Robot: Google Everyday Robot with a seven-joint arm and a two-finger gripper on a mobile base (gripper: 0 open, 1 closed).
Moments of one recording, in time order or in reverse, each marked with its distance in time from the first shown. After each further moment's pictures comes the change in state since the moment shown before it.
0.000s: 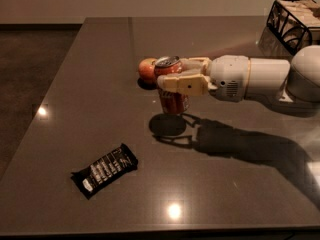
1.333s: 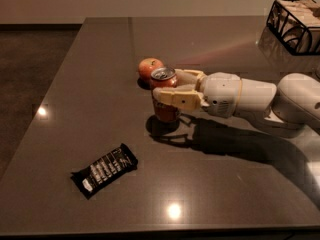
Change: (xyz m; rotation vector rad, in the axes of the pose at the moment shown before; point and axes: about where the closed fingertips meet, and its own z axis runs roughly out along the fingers) arm 0.027 0.004 0.012 -0.018 -0.113 -0.059
